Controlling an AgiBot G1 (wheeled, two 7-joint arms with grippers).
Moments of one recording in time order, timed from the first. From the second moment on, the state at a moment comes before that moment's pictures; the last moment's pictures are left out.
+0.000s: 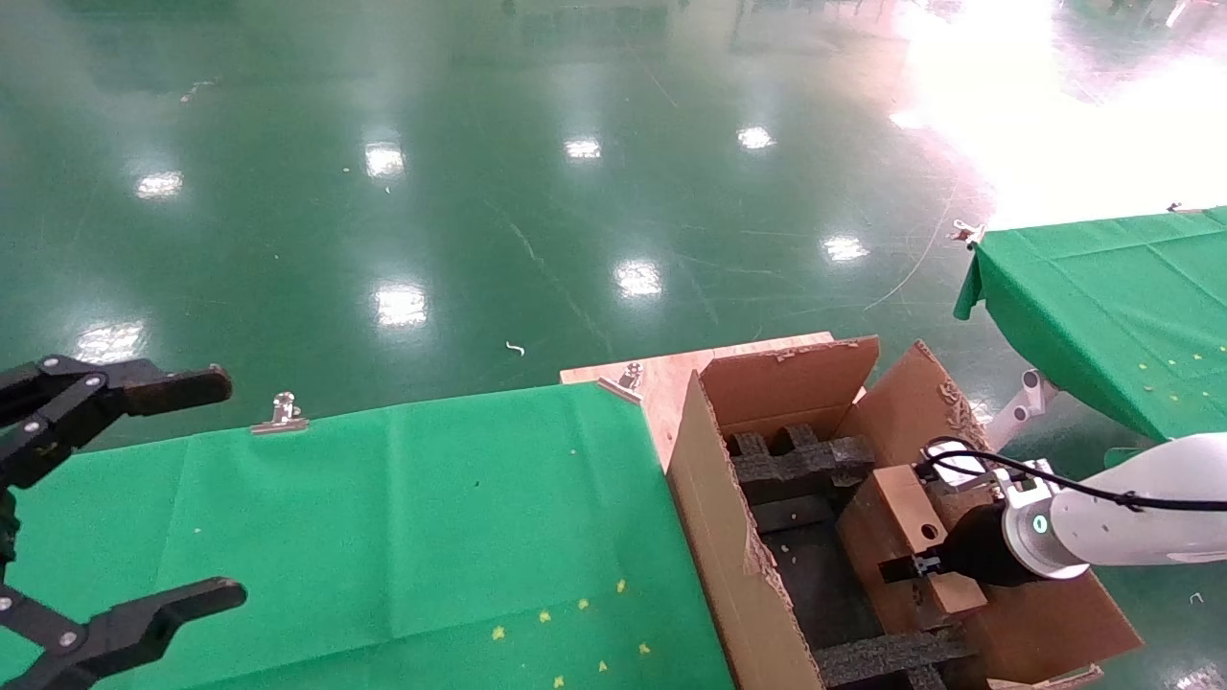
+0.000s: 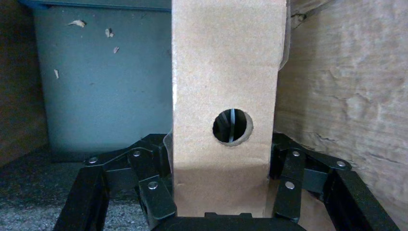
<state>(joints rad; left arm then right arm) -1.09 0.59 0.34 -1.26 0.69 1.47 -0.15 1.66 -0.59 -2.03 0.86 -1.28 -0.61 1.40</state>
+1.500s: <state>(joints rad) -1.09 0.59 0.34 -1.26 0.69 1.47 -0.15 1.89 -0.52 -1.96 1.02 -1.30 -0.63 1.37</state>
